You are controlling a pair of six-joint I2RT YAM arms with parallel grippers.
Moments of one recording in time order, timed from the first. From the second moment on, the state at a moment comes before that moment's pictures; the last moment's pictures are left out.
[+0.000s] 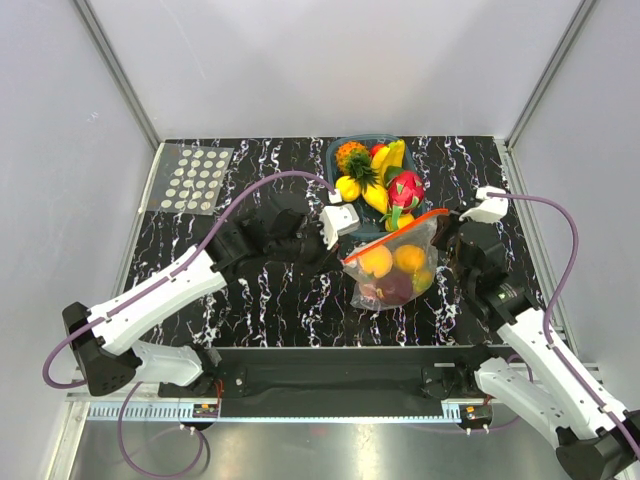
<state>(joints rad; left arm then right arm) -0.92 1.27 1.31 -0.66 0.34 0.09 0.48 0.76 0.76 -0.23 0.52 0.42</state>
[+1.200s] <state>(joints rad) -0.75 0.99 1.21 -0.65 -0.05 -0.10 0.45 0.63 0.79 -0.25 0.30 0.45</state>
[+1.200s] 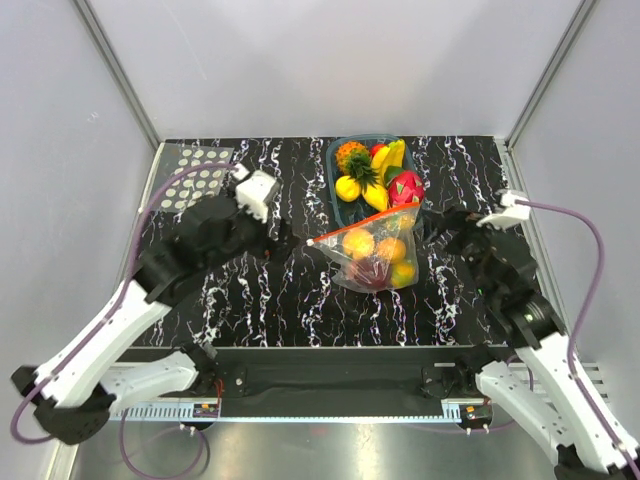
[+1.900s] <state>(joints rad) -0.75 0.47 0.82 -0.70 -0.13 -0.19 0.44 0.18 0.89 -0.75 0.43 0.46</state>
